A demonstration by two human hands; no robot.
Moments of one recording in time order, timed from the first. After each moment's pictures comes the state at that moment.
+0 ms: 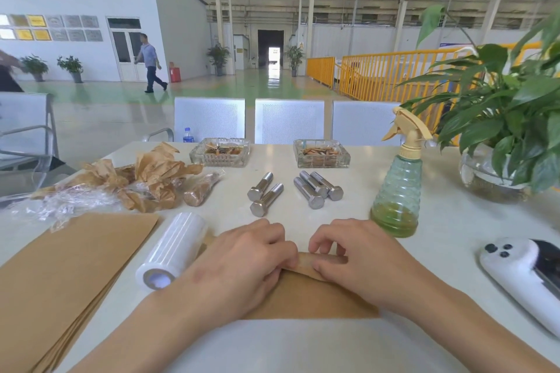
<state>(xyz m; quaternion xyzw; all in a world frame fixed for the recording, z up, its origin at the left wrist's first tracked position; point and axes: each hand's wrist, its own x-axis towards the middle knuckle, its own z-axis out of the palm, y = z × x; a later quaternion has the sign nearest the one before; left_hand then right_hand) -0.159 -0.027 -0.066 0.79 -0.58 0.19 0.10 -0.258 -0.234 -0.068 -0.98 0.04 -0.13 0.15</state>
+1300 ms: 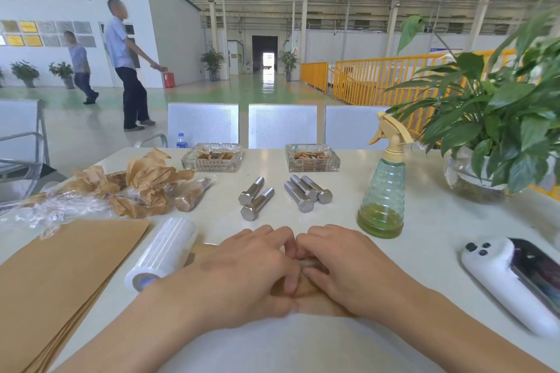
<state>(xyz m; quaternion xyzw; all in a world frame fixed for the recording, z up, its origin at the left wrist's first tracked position) -0.182 -0.042 -0.041 0.81 -0.59 0.04 0.01 -0.259 -0.234 -0.077 -0.98 -0.09 -0.17 0.04</state>
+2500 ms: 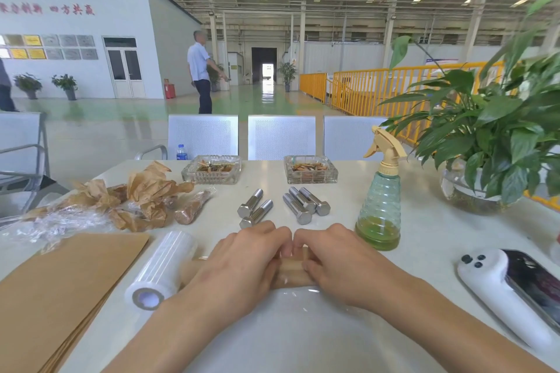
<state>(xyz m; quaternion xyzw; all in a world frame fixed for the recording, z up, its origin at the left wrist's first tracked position) -0.158 -0.053 -0.062 0.84 -0.50 0.13 0.20 -0.249 -0.233 -0.059 -0.99 0.01 -0.13 0.10</state>
